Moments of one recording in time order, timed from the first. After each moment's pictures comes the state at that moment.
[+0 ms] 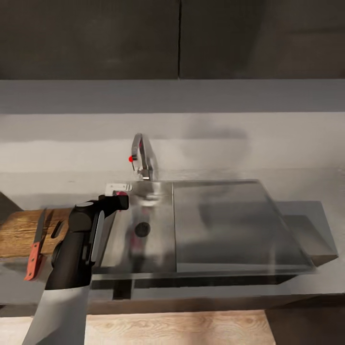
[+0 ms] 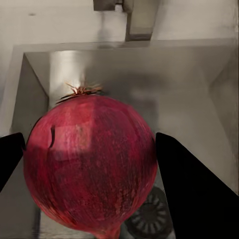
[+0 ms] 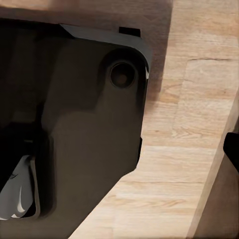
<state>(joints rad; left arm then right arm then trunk) -0.69 -0.12 0.06 -1.55 -0.21 0.92 -0.20 -0.26 0.01 0.15 -0.02 -0.06 -0.09 -0.03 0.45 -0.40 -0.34</state>
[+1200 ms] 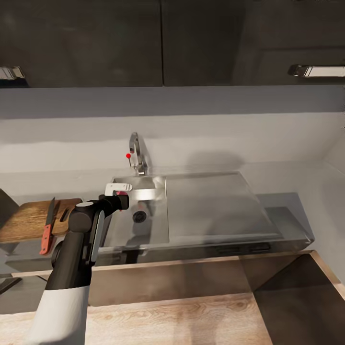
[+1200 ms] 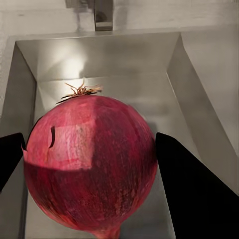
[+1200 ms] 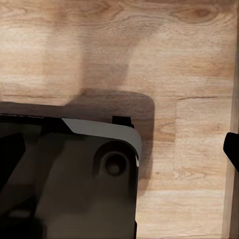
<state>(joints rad) -0.69 -0.12 0.06 -1.55 -0.21 0.92 -0.20 -0.26 0.00 0.15 -0.02 -0.06 -0.36 -0.04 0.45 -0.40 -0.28</state>
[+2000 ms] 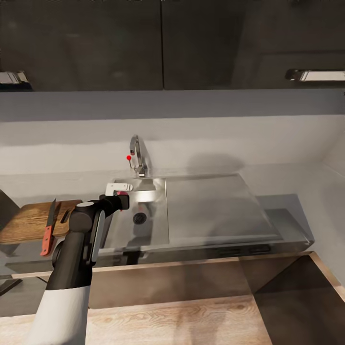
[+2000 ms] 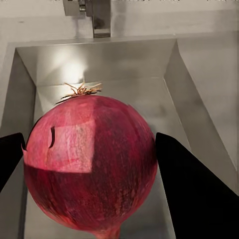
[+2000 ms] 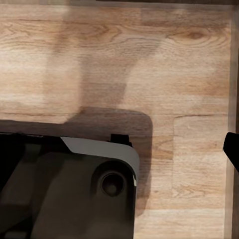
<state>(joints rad) -0.69 -0.12 0.06 -1.55 -0.21 0.91 -0.20 -0.26 -0.01 0.15 -0.03 -0.06 -0.42 -0.04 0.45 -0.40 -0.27</state>
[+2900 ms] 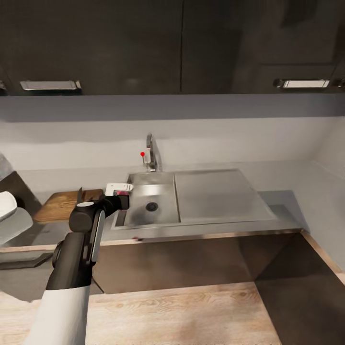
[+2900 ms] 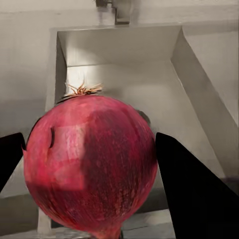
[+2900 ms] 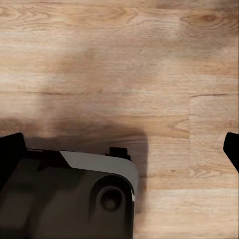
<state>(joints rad) -0.69 -0.12 0.06 -1.55 -0.21 0.92 -0.20 -0.26 -0.01 0.15 -0.03 -0.06 -0.42 -0.04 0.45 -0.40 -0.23</state>
